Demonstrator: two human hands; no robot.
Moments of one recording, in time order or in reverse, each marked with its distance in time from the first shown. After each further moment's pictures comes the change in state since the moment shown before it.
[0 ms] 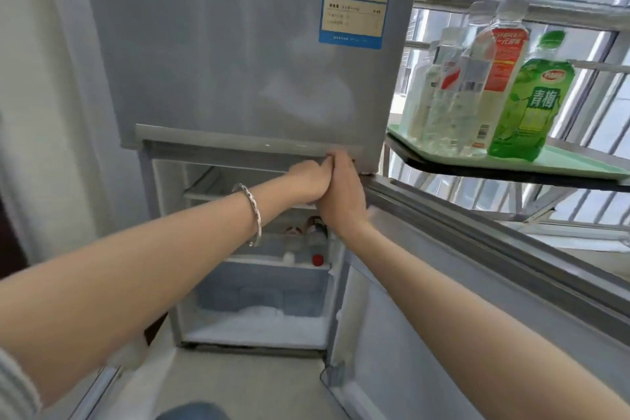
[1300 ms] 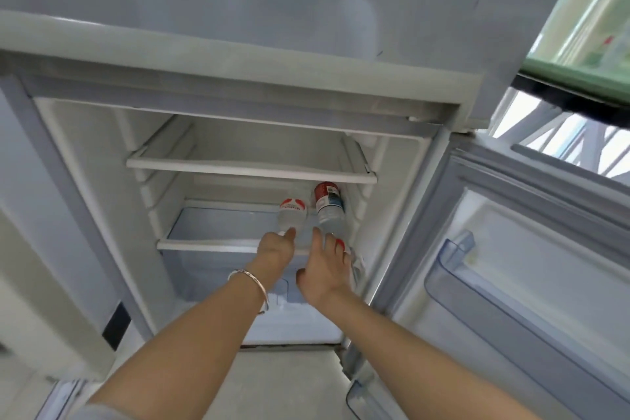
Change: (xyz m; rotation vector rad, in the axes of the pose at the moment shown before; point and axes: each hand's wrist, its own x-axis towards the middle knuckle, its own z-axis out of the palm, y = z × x) left_hand 0.164 -0.244 0.195 -0.620 -0.058 -0.605; right_hand -0.051 0.152 0.218 -0.500 -0.616 0.368
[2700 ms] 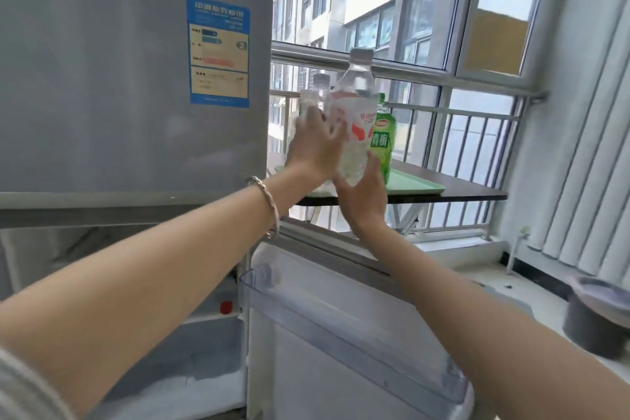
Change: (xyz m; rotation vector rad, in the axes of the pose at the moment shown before) left_hand -0.424 0.274 0.085 0.120 0.024 1.286; right_hand -0.194 0.141 -0.362 0.668 0.966 -0.032
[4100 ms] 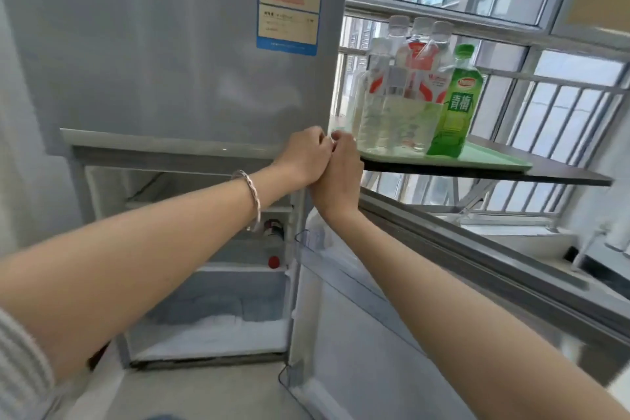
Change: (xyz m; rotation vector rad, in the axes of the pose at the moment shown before) left_hand -0.039 -0.117 -0.056 0.279 -0.118 -0.237; right_hand -0.061 -0.030 0.122 -0.109 -0.080 -0.254
